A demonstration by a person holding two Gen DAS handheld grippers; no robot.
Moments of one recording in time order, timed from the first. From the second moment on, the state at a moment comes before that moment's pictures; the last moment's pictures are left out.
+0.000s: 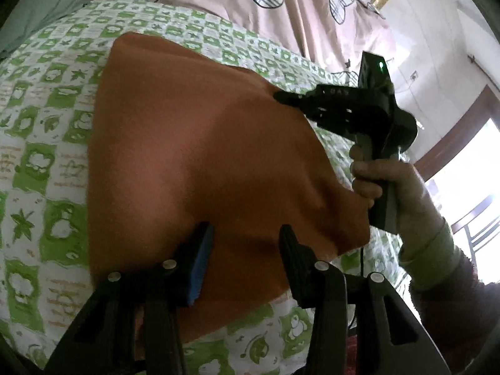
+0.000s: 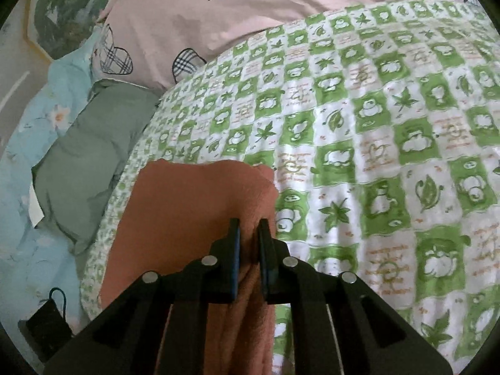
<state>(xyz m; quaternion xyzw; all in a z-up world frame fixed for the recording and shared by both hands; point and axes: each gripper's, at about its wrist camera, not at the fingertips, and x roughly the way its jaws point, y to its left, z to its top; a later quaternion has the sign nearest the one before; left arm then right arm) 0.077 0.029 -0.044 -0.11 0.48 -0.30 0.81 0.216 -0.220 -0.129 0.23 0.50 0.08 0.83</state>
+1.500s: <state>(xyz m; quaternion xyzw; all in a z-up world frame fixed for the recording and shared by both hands) 0.066 0.089 -0.011 -0.09 0.45 -0.22 0.86 0.118 -0.174 -0.099 0.20 0.49 0.12 0.84</state>
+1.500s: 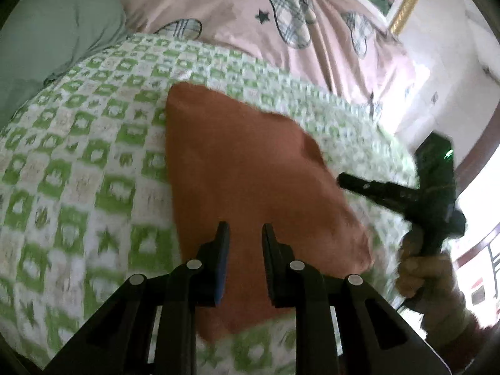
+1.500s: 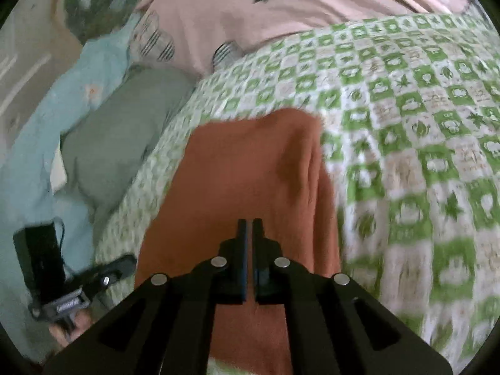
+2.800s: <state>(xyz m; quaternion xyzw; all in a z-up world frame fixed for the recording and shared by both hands) 0.008 0.090 -0.026 -0.06 0.46 -0.18 0.87 0.031 -0.160 -0.082 0.13 0.48 0.09 0.86</state>
